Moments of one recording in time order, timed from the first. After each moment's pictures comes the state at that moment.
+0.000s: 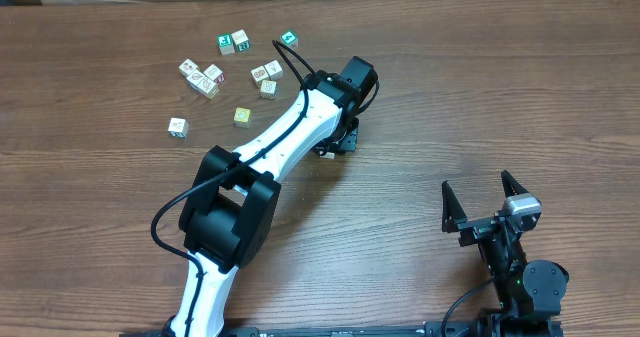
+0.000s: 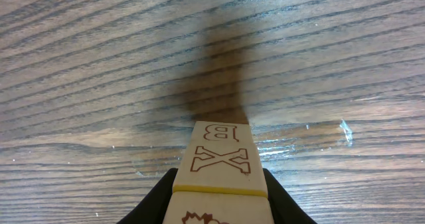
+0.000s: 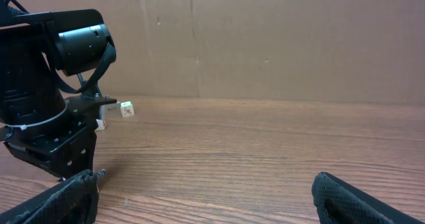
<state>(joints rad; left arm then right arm) -0.60 2.19 1.76 -1.02 -0.12 -0.47 -0.05 0.01 0.02 -0.01 -0.25 0.04</state>
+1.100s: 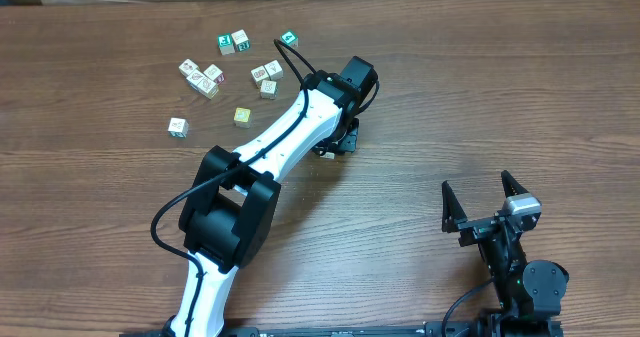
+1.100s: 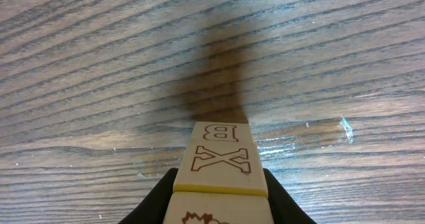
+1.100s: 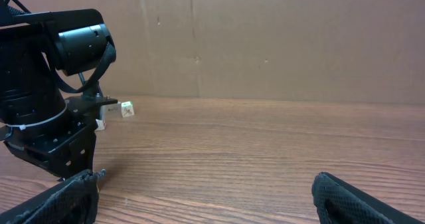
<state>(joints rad) -0.60 2.19 1.76 -1.02 -0.12 -0.44 -0.05 0.01 0.02 -0.01 -0.25 0.04</state>
